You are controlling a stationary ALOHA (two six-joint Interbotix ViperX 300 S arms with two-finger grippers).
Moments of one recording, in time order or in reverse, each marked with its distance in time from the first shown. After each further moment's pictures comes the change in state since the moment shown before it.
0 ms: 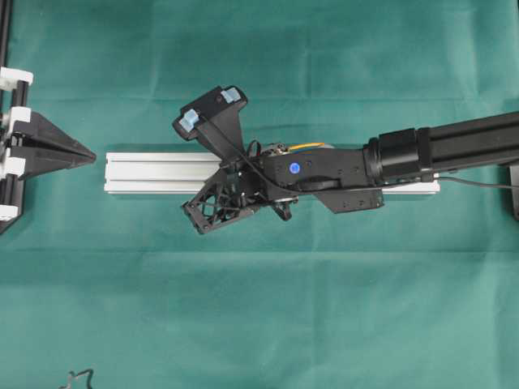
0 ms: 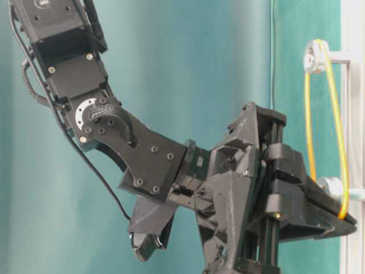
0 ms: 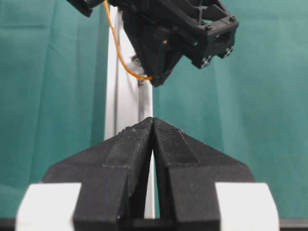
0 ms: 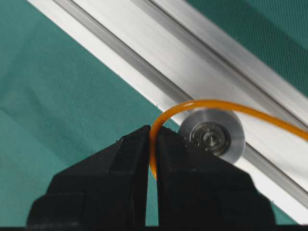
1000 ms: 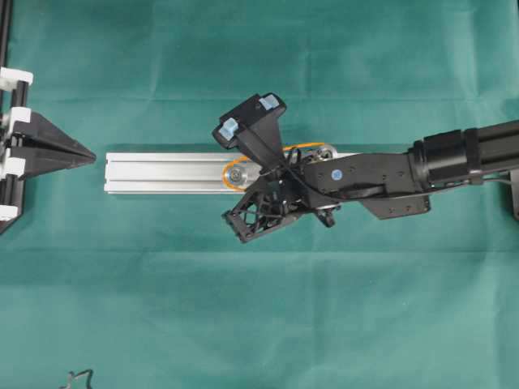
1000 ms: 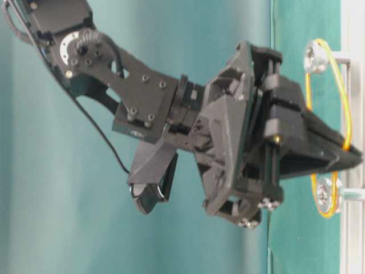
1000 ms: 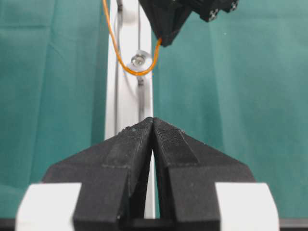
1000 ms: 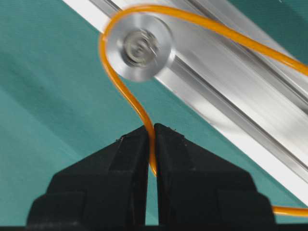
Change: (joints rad) left arm 0.000 0.000 -0.002 0.000 0.002 0.002; right arm 0.025 -0.140 0.198 0.000 0.032 0.015
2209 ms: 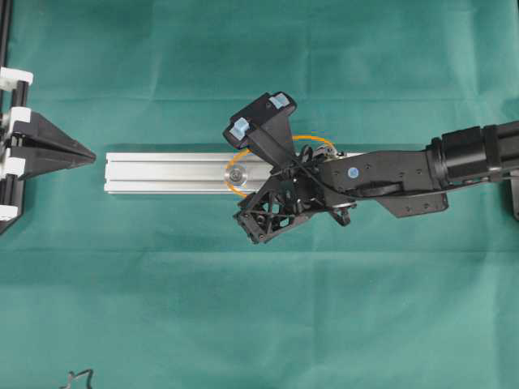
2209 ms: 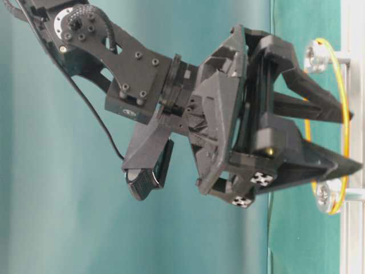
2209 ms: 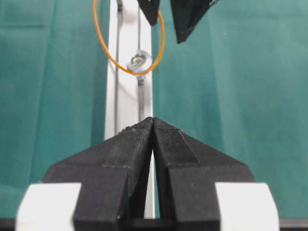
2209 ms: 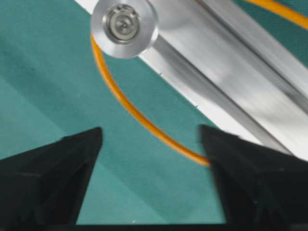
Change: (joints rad) left arm 0.000 0.000 0.002 -0.002 0.000 -0.002; right arm 0.002 -0.041 0.049 -0.002 -0.034 -0.023
